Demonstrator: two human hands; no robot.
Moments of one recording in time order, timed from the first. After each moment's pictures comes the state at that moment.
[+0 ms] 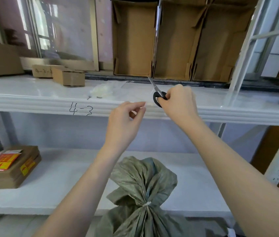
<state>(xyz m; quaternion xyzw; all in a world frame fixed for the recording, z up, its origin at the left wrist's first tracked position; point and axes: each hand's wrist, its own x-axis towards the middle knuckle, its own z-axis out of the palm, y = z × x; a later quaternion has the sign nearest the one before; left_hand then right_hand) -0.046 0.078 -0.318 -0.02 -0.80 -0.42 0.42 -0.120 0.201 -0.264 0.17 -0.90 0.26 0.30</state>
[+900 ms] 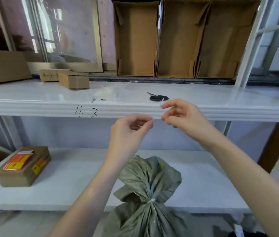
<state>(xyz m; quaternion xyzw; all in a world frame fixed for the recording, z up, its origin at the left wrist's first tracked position) -0.014 0.090 -0.322 -0.02 -0.77 -0.53 0.36 -0.076 0.240 -0.281 0.32 -0.78 0.54 0.04</state>
